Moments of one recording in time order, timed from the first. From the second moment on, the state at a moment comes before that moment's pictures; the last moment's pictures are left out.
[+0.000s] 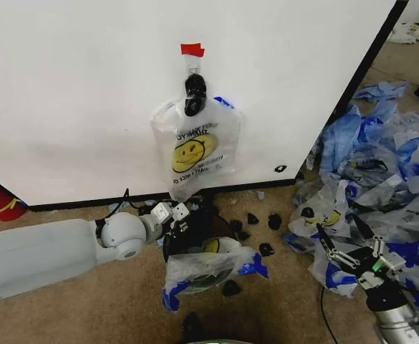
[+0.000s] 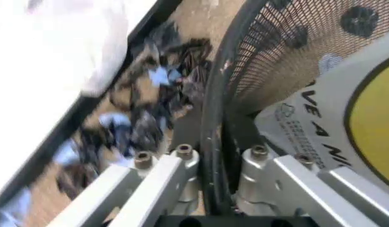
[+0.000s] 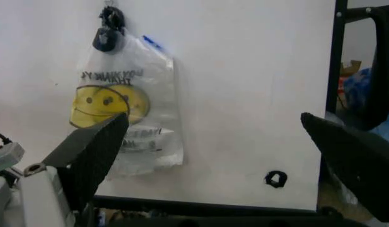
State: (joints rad) left arm -0.07 -0.58 1.15 -1.92 -1.14 0.42 -0.37; right arm -1.84 0.99 0.75 2.07 0.71 0.55 -0.29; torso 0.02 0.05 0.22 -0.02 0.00
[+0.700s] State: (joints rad) left arm 0.36 -0.53 0.63 -2.09 -1.52 0.44 -0.72; right arm -1.79 0.96 0.68 2.03 0.70 0.55 -0.28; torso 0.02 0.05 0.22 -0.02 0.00
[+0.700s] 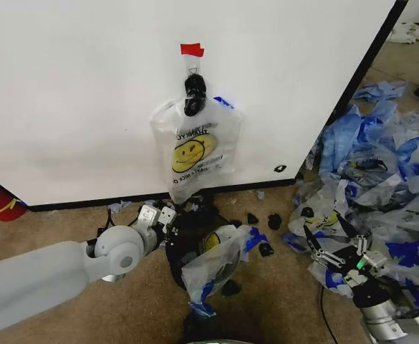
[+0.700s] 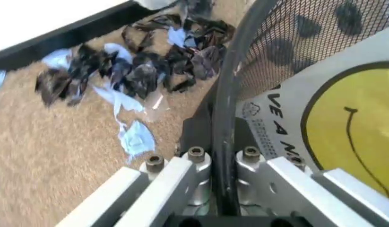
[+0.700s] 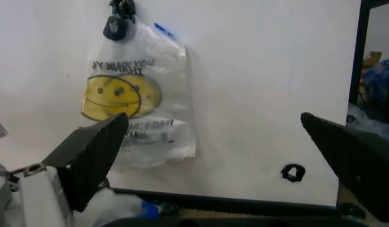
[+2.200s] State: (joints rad) left arm 1.11 -0.64 -0.03 -2.29 -1.62 0.13 -1.18; right arm -1.68 0.92 0.59 1.98 0.70 0.54 -0.29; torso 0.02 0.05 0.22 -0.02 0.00
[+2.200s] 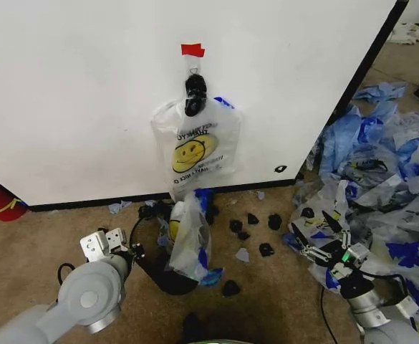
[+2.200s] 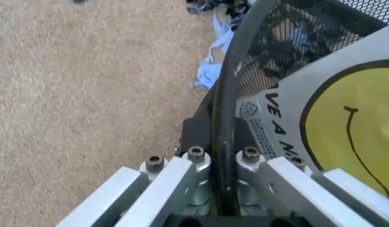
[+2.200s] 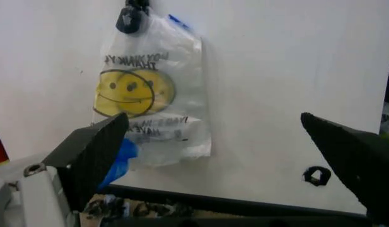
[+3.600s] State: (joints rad) left arm 1.21 -0.62 -0.21 -2.35 -1.43 0.11 -1.06; right arm -1.73 0.81 0.49 2.07 0.91 0.43 -0.27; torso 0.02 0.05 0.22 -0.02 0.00
